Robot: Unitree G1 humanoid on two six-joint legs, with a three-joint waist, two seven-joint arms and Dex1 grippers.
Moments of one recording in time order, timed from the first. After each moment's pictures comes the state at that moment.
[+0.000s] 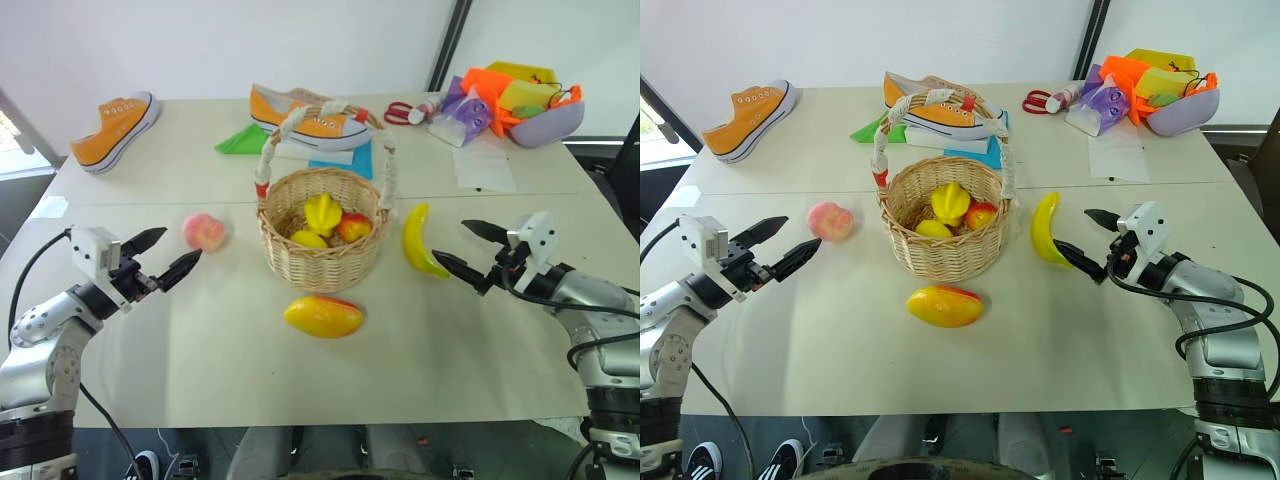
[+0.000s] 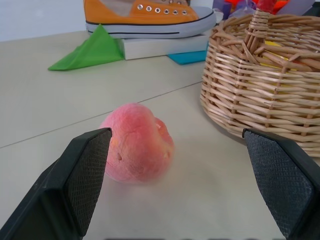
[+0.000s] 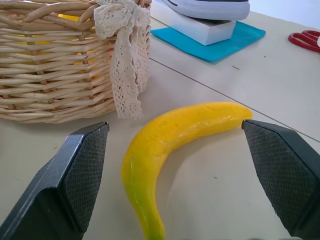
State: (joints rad) left arm -0.05 0.63 0.39 -0.05 -0.54 0.25 -0.85; right arm -0.16 -0.69 -0.24 -0.02 0.41 0.22 0.87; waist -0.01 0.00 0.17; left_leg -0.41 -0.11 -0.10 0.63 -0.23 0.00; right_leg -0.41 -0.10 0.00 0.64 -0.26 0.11
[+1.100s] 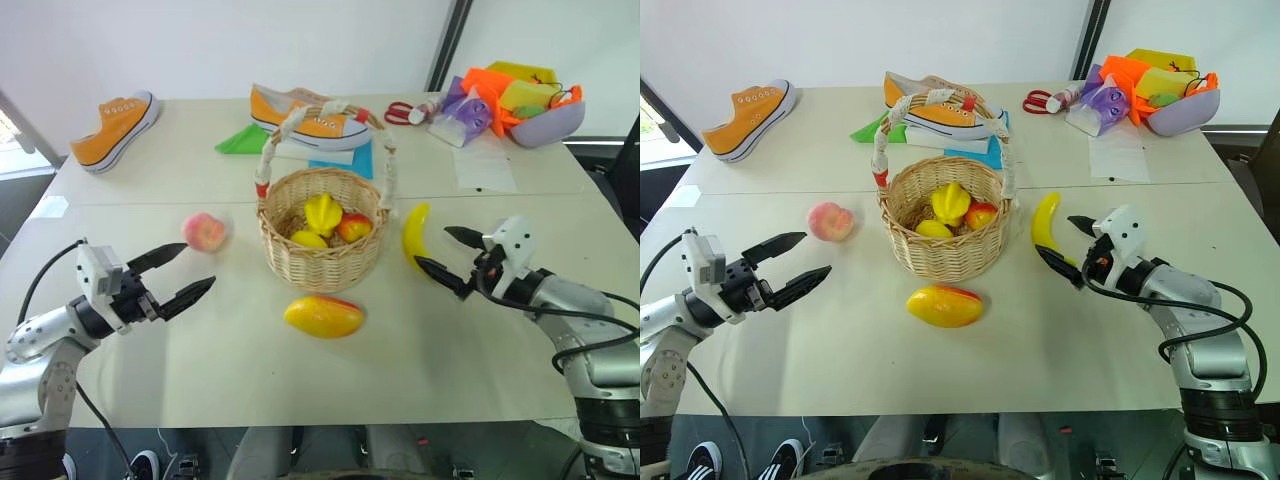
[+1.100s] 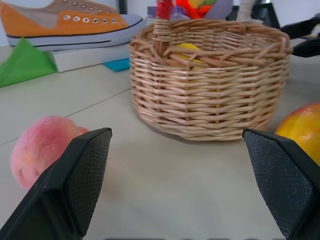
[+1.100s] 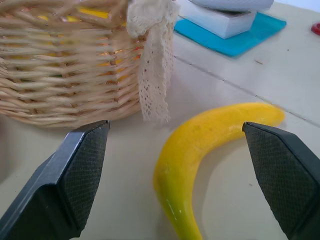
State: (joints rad) left arm 0.05 0.67 0.38 -0.19 -0.65 0.23 -1.06; right arm -0.13 -0.65 -0.16 -0.25 0.38 0.48 0.68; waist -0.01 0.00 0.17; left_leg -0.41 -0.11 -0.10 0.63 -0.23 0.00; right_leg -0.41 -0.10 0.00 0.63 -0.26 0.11
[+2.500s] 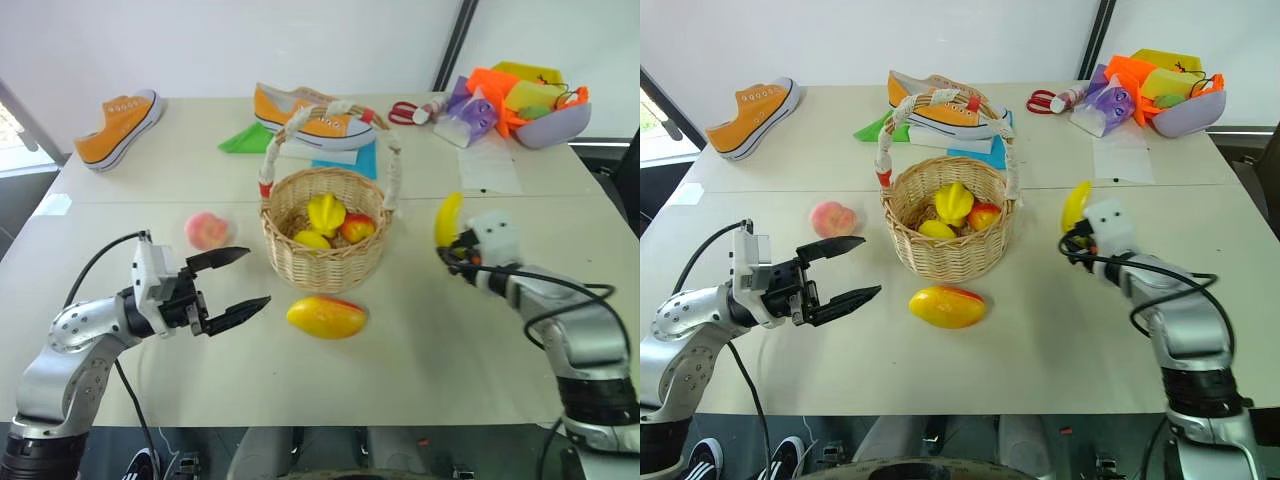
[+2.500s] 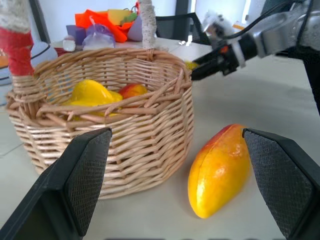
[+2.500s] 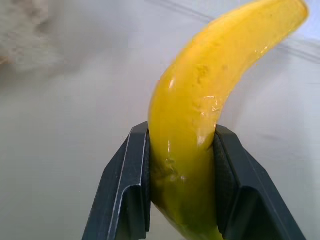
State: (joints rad) left arm 0.02 0.66 0.21 -0.39 -0.66 0.28 -1.02; right arm -0.20 -0.63 -0.19 -0.28 0.28 0.78 0.44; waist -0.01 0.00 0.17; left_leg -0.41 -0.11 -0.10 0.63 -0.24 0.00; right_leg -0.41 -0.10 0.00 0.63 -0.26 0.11
